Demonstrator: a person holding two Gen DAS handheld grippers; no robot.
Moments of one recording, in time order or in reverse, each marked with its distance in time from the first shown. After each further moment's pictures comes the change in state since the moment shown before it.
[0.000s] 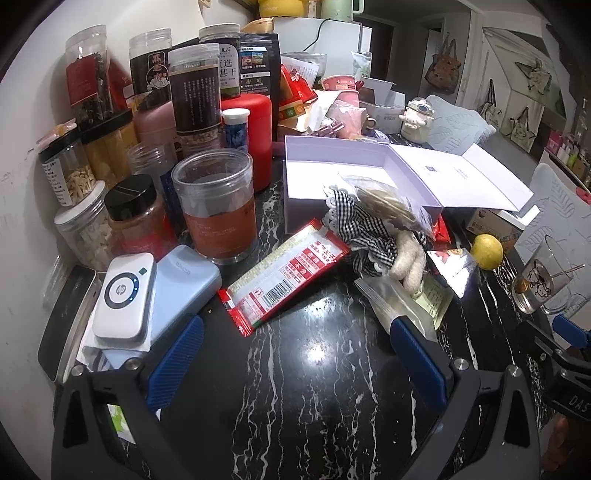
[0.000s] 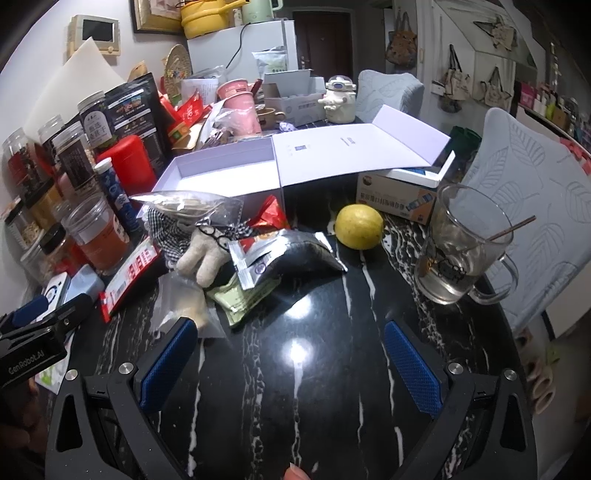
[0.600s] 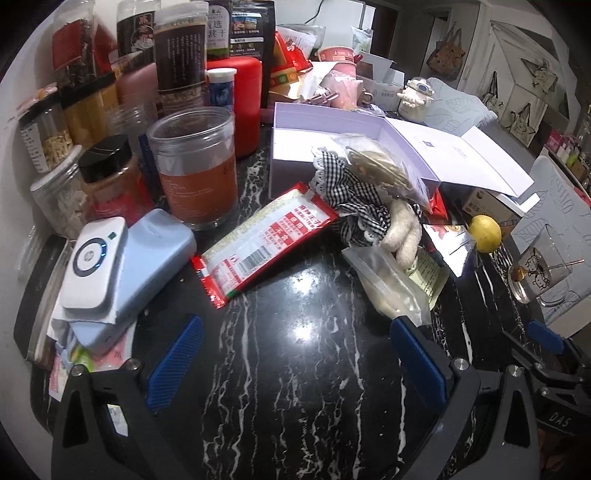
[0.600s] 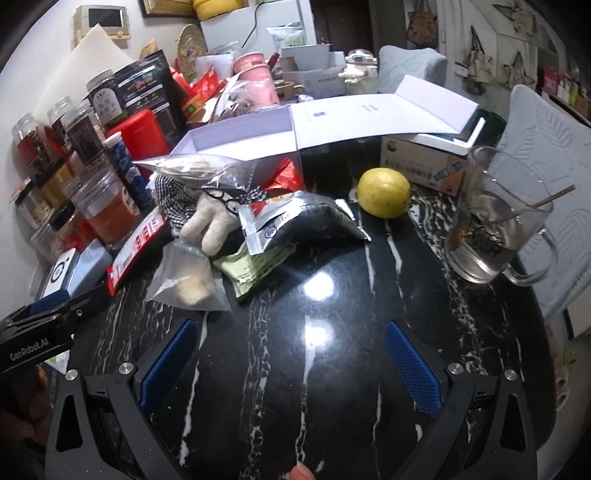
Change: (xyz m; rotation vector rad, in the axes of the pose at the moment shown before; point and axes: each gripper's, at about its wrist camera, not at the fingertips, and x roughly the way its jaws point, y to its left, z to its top) left arm 0.023 -0.008 -0.010 -0.034 0.098 -0.051; right arm 0.029 -0.007 -0.014 -0.017 0.079 0.110
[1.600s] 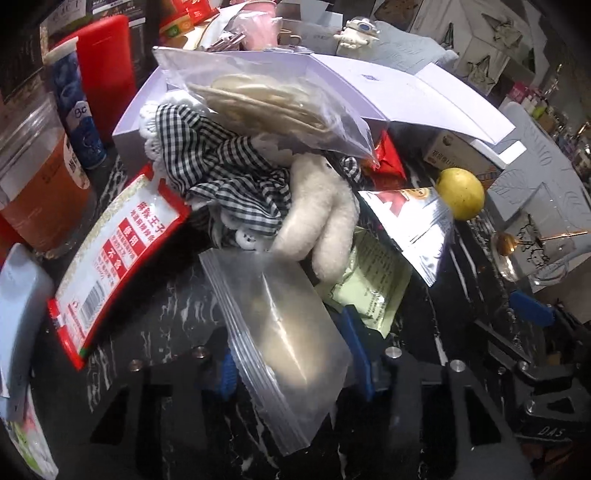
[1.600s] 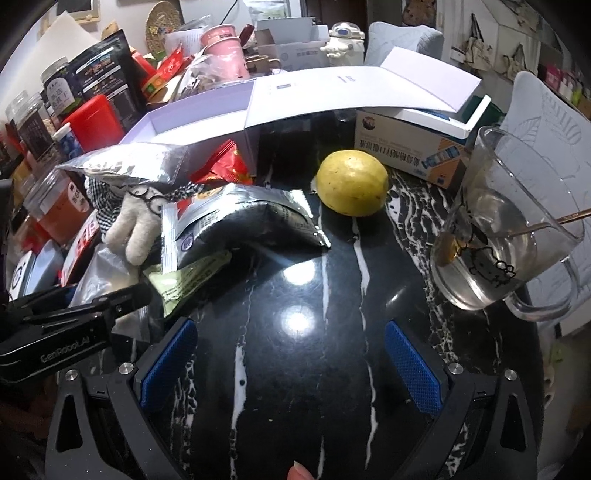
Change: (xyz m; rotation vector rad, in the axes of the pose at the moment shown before) left arm 0.089 -0.069 0.018 0.135 0.171 -0.186; right arm 0.050 -0.036 0.019 -0.003 0.100 -0.058
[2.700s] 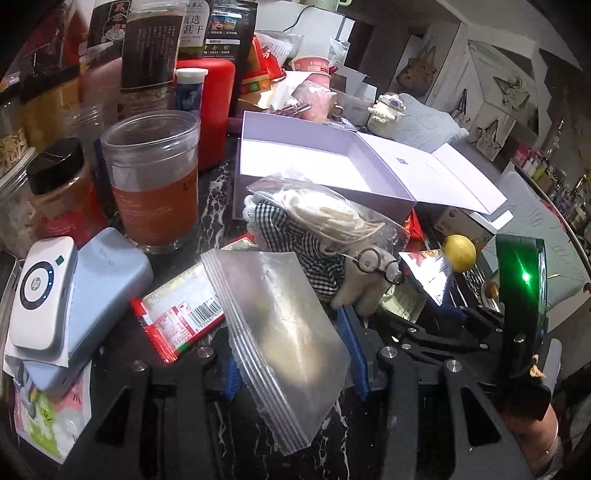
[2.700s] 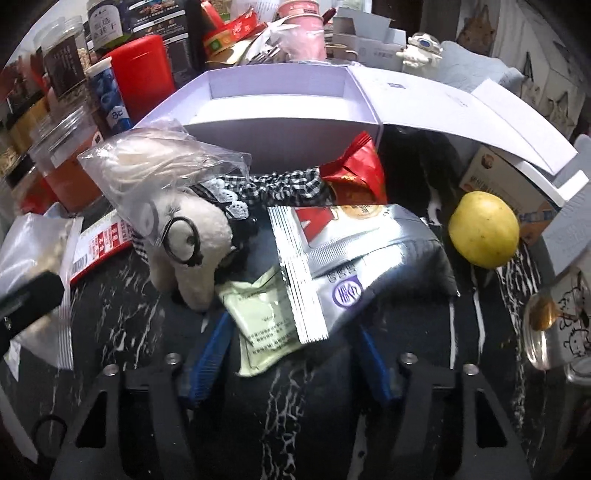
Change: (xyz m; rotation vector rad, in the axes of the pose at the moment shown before) left arm -0.076 0.066 -0.028 -0.116 -0.231 0.012; right arm 0.057 0.092 0.009 -0.194 0.016 0.008
